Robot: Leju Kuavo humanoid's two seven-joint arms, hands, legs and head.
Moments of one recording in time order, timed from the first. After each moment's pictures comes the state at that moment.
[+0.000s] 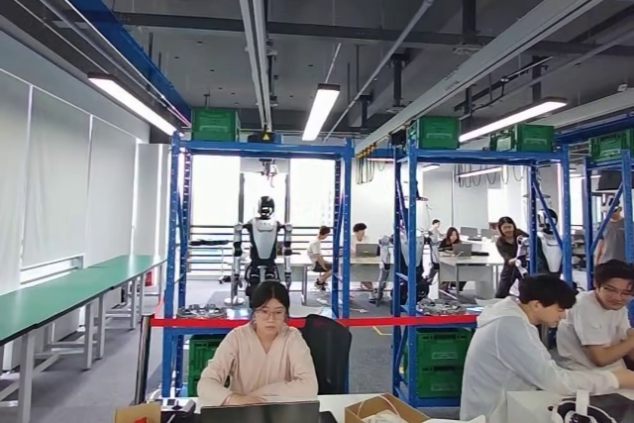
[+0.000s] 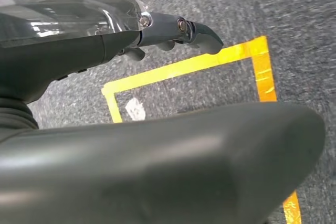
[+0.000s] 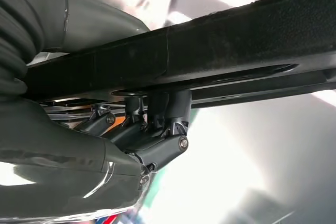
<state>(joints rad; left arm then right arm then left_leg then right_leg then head) -0.12 -0.02 1.25 -0.23 -1.32 -0.09 -0.37 -0.88 0.10 0.65 -1.24 0.06 0.34 -0.35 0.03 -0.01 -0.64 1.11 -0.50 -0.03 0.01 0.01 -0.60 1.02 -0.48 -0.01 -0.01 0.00</state>
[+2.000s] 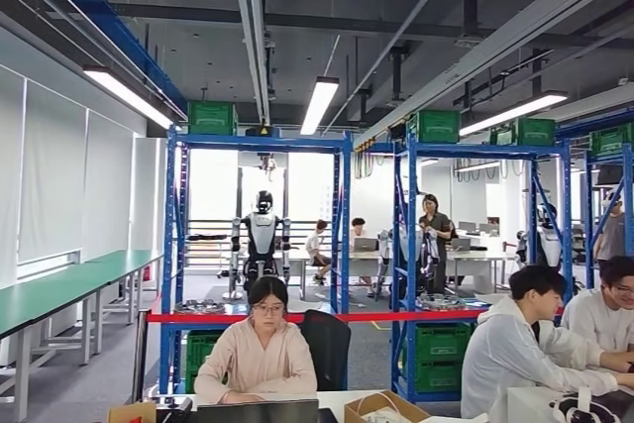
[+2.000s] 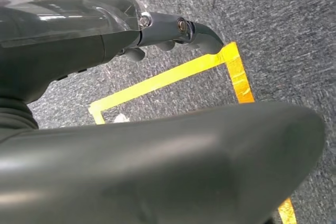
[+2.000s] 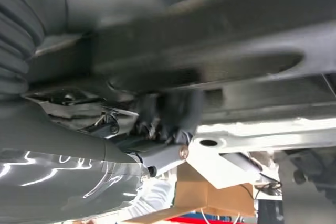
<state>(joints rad) -0.14 -0.02 1.14 -0.23 -1.32 -0.07 -0.42 -0.94 0.23 0.42 -0.38 1.15 -0.10 0.04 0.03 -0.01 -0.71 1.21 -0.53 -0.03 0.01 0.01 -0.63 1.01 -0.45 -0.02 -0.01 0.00</state>
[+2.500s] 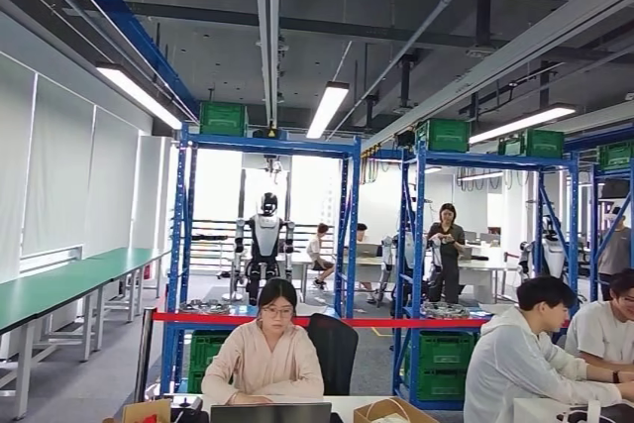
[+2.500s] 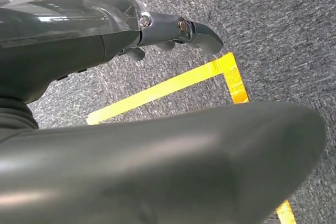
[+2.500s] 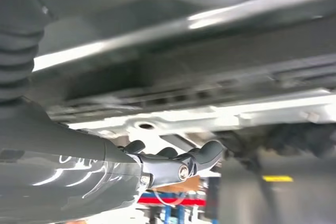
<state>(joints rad) -0.14 -0.02 1.11 -0.23 -1.32 -0.07 -0.41 -0.92 0.25 0.40 -0.42 1.16 -0.12 -0.16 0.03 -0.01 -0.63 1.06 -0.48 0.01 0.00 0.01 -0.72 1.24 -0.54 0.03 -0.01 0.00</state>
